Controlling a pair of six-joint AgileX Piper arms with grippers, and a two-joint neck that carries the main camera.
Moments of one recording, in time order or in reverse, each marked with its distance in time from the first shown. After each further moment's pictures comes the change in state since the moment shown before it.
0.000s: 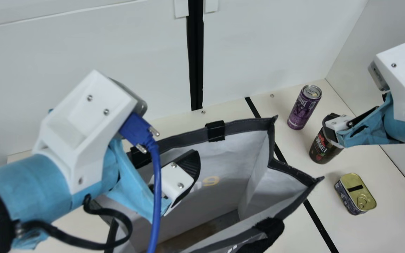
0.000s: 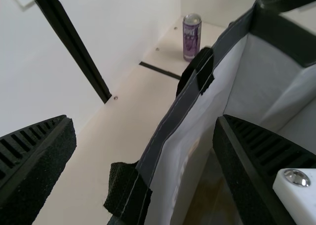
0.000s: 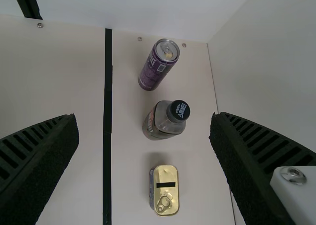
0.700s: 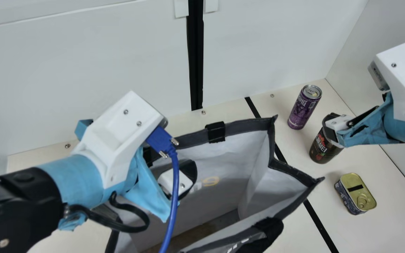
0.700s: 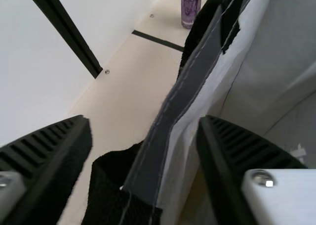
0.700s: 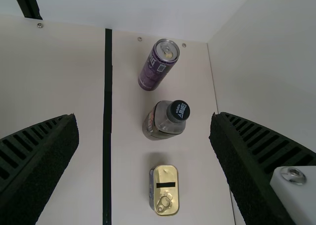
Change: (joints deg) left arm 0.3 1.6 6.0 0.0 -0.8 1.8; right arm 0.0 0.0 0.0 0.0 0.0 0.0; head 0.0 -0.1
